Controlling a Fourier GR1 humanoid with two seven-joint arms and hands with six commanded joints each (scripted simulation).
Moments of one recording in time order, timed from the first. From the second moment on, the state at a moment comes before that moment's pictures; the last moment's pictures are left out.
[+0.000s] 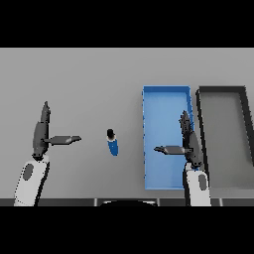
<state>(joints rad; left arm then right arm) -0.11 0.43 -0.16 -1.48 0.24 0.26 0.01 0.00 0.00 0.00 -1.57 0.00 0.00 0.00</state>
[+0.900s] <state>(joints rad) -0.09 0.66 -0.26 -1.52 0.30 -0.20 -0.12 0.06 -0.11 0.11 -1.67 0.19 0.03 -0.03</state>
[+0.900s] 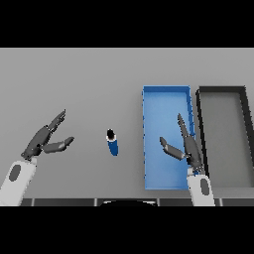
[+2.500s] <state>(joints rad) -0.25 0.21 -0.52 -1.31 0.12 -0.21 -0.13 0.10 -0.10 0.12 -1.71 0.18 0.03 -0.03</state>
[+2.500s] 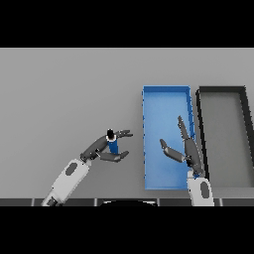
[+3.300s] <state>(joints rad) -0.26 0.16 -0.55 -1.44 0.15 -0.15 -0.21 0.10 -0.11 0.12 -1.71 0.18 0.04 -0.03</state>
